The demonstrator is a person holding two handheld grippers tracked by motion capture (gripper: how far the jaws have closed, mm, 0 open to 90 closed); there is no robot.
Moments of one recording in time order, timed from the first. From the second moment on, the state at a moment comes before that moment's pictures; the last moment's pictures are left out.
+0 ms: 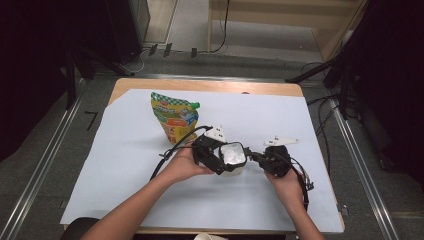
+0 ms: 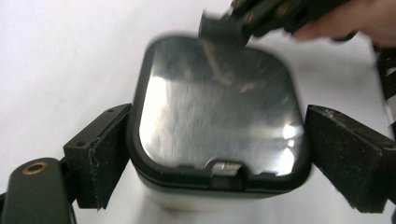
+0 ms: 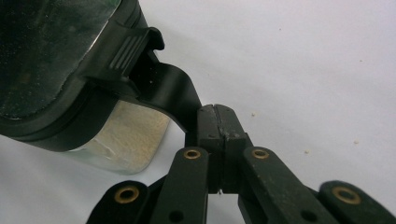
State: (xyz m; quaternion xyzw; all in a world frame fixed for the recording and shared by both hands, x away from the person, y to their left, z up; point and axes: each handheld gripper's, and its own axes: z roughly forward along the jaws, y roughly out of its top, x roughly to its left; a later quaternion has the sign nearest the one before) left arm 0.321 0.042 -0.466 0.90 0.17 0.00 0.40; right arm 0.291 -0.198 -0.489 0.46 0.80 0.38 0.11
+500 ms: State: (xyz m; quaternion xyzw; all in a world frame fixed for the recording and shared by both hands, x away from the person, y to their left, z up) left arm 0.319 0.045 -0.465 0.90 0.17 0.02 0.41; right arm 0.291 -0.197 -0.489 0.46 0.79 0.38 0.11
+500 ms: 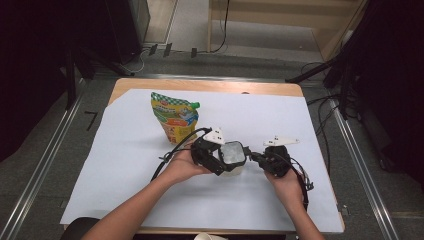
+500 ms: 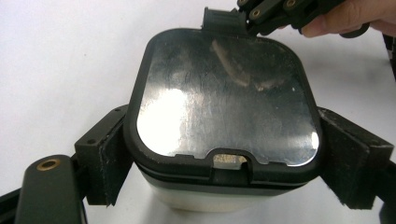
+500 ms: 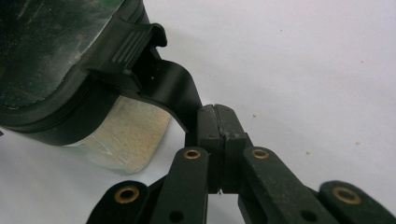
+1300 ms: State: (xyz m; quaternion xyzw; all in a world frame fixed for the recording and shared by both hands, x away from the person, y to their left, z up) left arm 0.321 0.037 -0.439 0.88 0.14 0.00 0.45; right arm 0.289 -0.196 -0.489 0.46 0.79 0.38 0.11
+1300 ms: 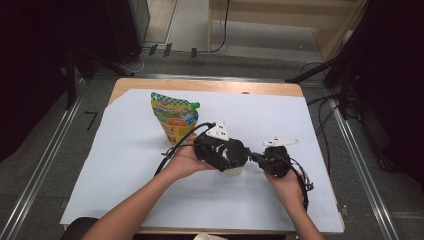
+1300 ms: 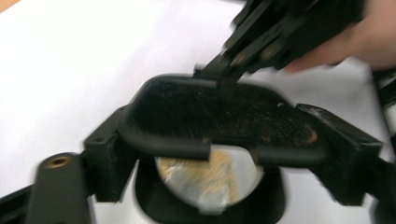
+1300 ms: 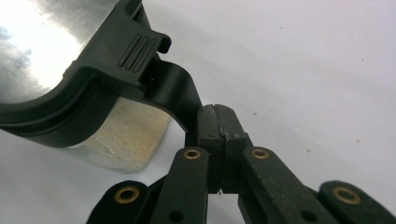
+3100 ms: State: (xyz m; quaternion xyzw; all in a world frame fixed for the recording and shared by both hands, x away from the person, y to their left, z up) left arm 0.316 0.023 -0.416 0.89 0.14 -0.09 0.43; right arm 0.279 -0.196 -0.483 0.45 0.79 0.40 0.11
